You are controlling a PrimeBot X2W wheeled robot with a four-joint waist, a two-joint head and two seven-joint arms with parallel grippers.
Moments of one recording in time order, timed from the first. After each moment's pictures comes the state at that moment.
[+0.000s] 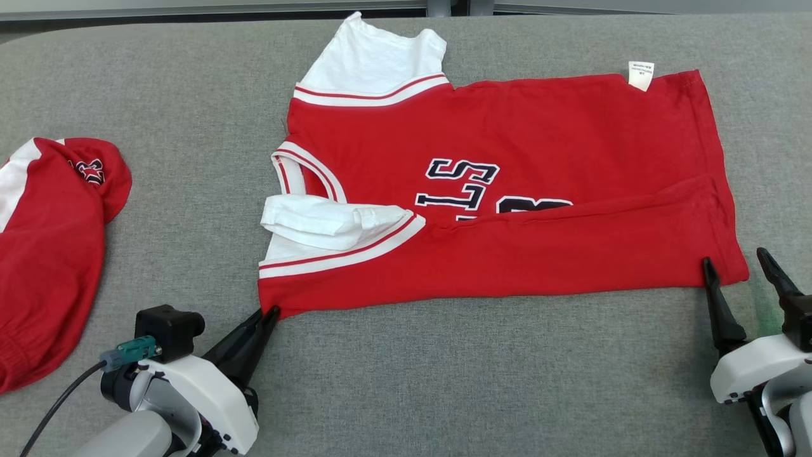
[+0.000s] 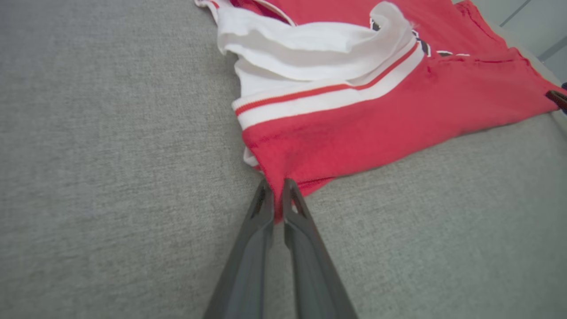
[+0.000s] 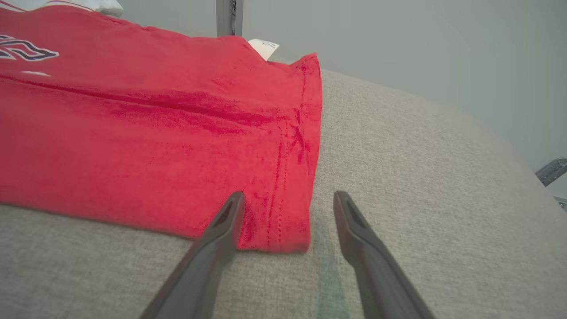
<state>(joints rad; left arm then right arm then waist) -0.38 0.62 -0.91 0.17 -1.03 0.08 -0.15 -0.20 -0.27 0.00 0.39 0.03 0.13 -0.17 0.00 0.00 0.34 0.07</state>
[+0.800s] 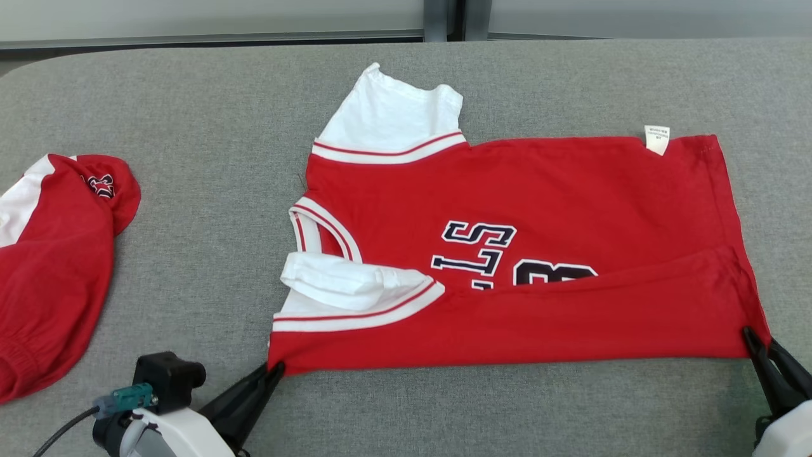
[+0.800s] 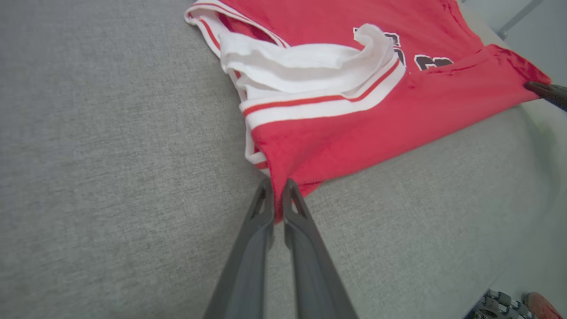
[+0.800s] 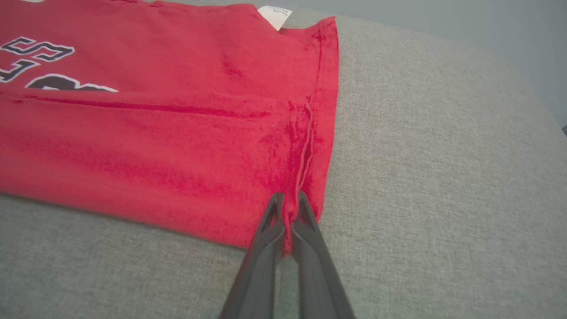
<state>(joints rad) -0.30 0.75 -0.94 -0.02 -1.04 0.09 -0.11 0.03 -0.46 0.09 0.18 0.33 0.13 -0.01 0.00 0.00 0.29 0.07</state>
